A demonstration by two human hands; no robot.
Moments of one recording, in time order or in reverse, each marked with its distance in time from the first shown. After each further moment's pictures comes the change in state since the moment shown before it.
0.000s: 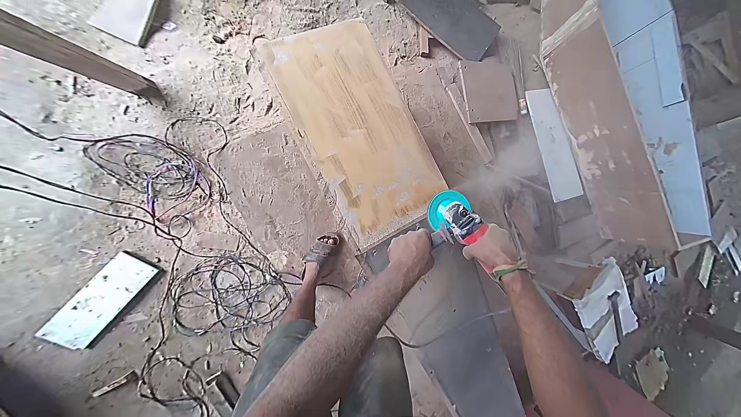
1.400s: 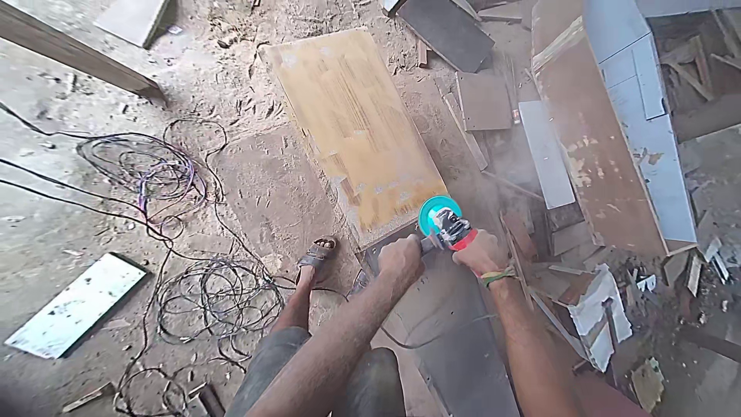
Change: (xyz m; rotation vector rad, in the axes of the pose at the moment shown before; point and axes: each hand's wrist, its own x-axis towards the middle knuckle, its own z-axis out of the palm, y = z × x) left_hand -0.015 -0.023 0.017 -0.037 0.066 -0.019; right_hand -0.020 -0.007 0.020 -0.008 0.038 -0.034
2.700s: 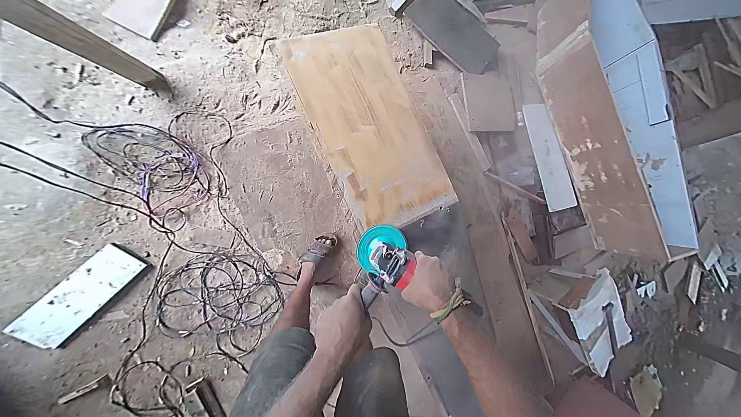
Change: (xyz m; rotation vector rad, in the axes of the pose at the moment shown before) left_hand -0.077 -0.120 0.076 -0.065 0.004 -0.304; right_hand -0.080 -0.069 0.068 -0.235 -0.228 -0.316
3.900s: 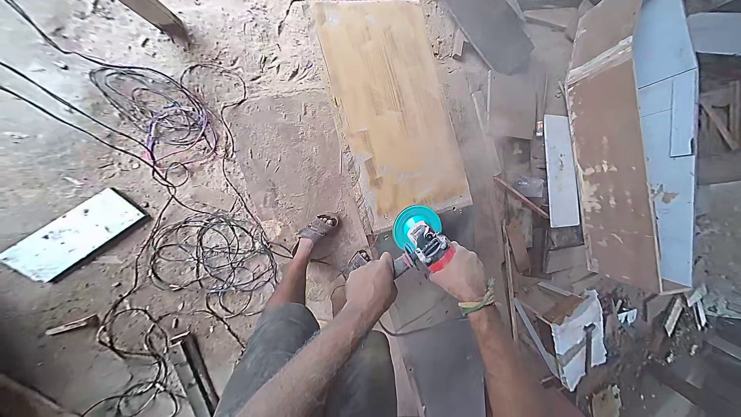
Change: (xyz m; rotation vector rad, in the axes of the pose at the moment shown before) left_hand 0.017 0.053 -0.030 -0.016 -0.074 0.112; right_hand 0.021 0.041 -0.018 0.020 0.138 0.133
